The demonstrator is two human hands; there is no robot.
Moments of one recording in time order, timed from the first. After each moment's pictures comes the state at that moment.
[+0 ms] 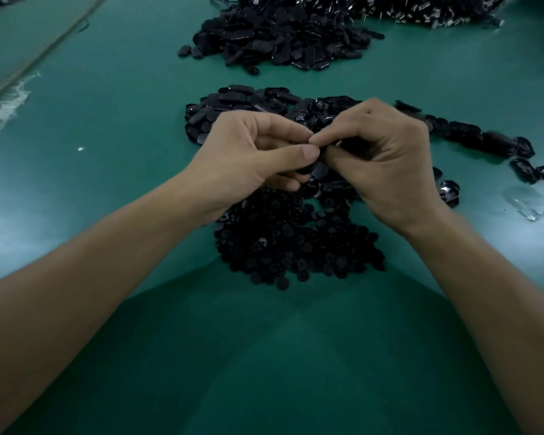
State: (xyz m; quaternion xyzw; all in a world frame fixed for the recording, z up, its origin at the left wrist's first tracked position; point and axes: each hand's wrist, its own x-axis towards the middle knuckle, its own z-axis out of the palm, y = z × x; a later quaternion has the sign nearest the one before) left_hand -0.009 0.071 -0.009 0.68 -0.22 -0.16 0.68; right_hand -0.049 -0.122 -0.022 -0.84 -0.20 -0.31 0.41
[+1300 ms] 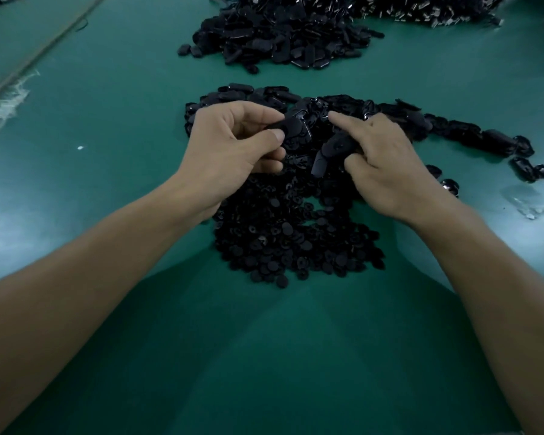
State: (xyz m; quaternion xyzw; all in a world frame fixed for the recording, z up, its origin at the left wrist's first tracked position) left_hand 0.000 0.073 -0.018 0.71 -0.15 -0.03 0.68; right_hand -0.040 -0.140 -0.025 -0.96 -0.04 -0.10 0.25
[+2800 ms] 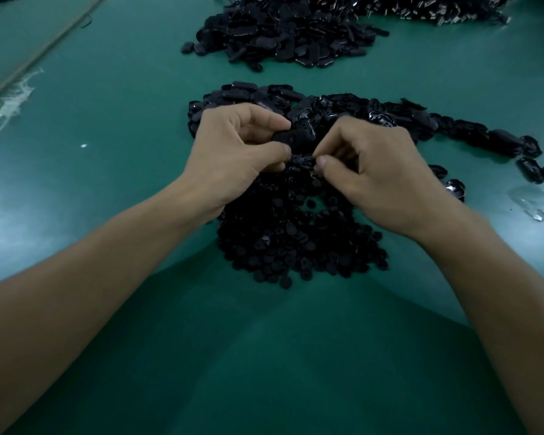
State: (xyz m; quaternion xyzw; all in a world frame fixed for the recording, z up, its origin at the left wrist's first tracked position) left_hand -0.002 0.073 -0.019 0.74 -0.16 -0.02 0.65; right_hand -0.061 -0.116 -0.008 -0.93 -0.14 -0.13 0.33
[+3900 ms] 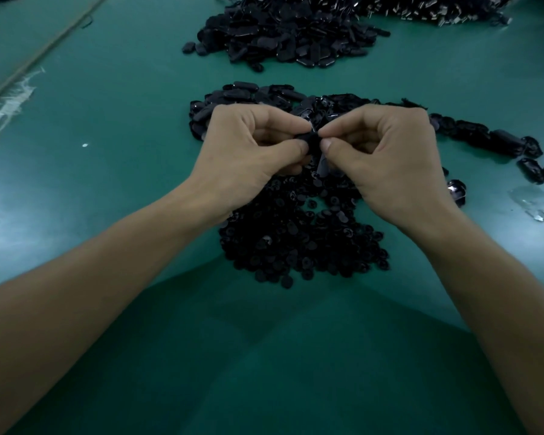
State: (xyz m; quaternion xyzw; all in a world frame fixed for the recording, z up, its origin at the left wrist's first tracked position) left_hand -0.012 0.068 -0.014 0.72 -0.22 -0.03 0.66; right_hand -0.061 -0.107 -0.004 -0.86 -0.05 -0.20 0.47
